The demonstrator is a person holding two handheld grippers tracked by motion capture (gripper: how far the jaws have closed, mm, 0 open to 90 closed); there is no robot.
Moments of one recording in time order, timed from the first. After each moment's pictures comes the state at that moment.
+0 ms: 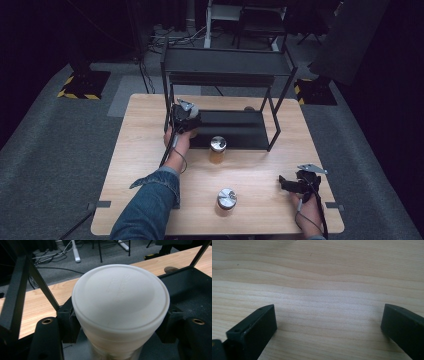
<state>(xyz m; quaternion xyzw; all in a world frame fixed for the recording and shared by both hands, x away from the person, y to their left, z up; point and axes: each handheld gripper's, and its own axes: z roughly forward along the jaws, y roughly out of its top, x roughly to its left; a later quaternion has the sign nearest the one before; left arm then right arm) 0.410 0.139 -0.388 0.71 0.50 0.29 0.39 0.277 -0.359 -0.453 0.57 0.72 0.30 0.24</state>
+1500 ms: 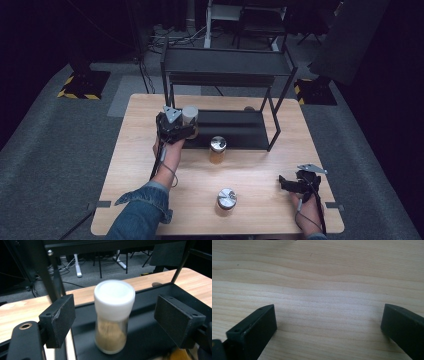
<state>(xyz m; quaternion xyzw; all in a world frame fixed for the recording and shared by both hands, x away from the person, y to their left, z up) 0.324 0.173 -0.376 0.67 0.49 0.32 0.45 0.277 -0.358 -0.454 0.57 0.72 0.30 0.24</state>
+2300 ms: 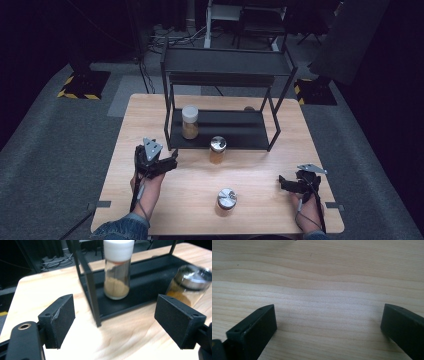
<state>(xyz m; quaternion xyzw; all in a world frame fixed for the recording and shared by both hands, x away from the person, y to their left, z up) 0.237 0.215 -0.397 0.70 0.49 0.31 0.41 0.277 -0.358 -0.453 0.57 0.72 0.30 0.24</state>
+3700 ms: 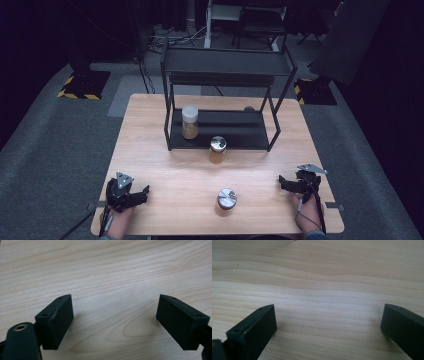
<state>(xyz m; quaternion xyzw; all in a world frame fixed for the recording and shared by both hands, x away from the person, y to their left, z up) 0.211 0.288 -0.456 0.73 0.56 0.22 0.32 0.277 -0.358 -0.453 0.57 0.72 0.30 0.24</state>
